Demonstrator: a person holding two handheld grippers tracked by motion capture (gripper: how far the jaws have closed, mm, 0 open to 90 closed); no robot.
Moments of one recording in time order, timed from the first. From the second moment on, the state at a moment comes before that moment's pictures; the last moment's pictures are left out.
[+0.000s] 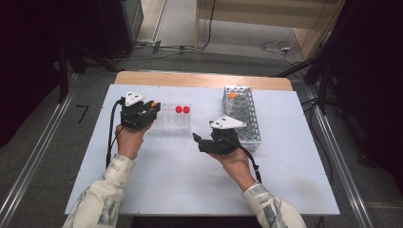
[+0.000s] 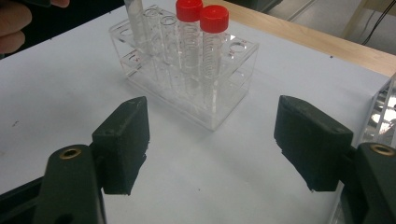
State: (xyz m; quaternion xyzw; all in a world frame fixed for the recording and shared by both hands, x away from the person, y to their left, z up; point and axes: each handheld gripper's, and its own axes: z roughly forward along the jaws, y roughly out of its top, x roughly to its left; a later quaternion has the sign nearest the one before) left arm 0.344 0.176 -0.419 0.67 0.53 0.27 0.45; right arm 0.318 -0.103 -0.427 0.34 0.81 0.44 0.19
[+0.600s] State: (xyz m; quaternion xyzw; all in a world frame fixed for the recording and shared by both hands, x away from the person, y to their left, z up) left arm 0.334 0.179 -0.414 0.65 0.53 0.26 0.47; right arm 0.339 -0.138 -0.410 0.38 0.77 0.46 0.22
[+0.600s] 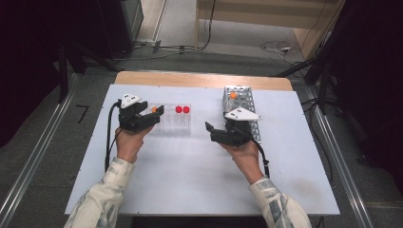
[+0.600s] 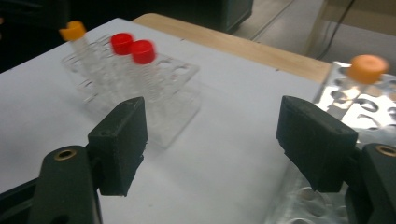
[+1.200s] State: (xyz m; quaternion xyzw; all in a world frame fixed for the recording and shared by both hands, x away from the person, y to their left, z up) left arm 0.330 0.172 -0.412 0.65 0.52 0.25 0.48; right arm 0.405 -0.180 -0.415 0.44 0.74 0.43 0.28
